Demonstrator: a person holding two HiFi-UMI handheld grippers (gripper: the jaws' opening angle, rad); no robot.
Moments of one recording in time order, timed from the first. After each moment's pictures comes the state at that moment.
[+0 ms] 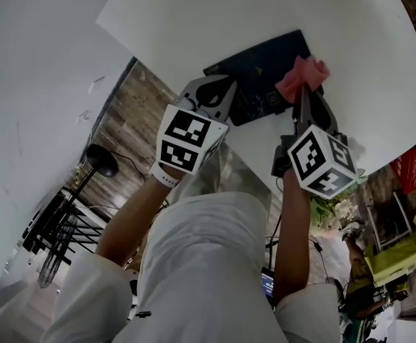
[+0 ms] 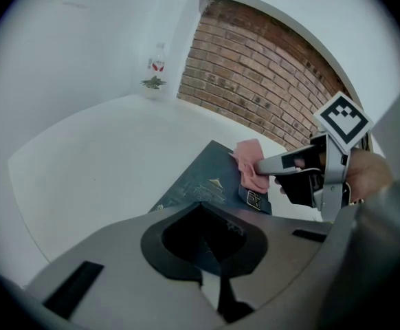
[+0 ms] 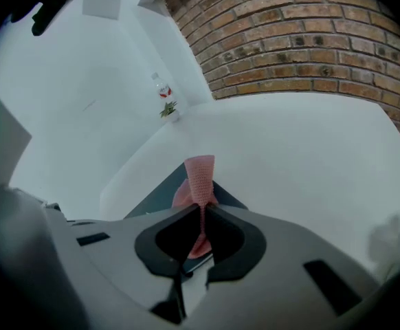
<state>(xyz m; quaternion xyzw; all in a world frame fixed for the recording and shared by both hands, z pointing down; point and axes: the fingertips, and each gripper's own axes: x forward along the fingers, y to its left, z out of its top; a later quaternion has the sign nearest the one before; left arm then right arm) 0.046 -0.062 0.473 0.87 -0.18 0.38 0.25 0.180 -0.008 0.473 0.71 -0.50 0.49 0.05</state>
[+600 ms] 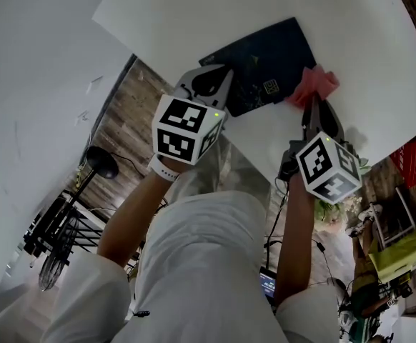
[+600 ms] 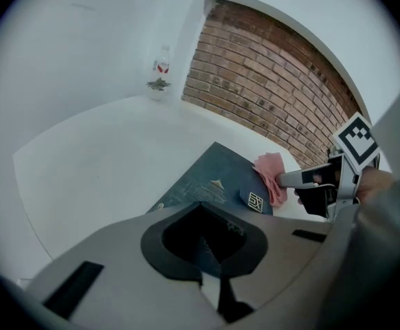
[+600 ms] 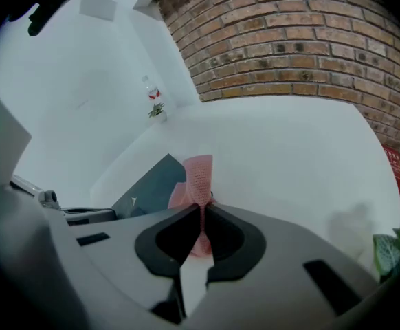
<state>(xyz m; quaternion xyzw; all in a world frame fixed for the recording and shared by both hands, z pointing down) 0.046 -0.063 0.471 0.87 -0.21 0.37 0.26 0.196 0.042 0.474 0.74 -0.47 0.49 0.06</state>
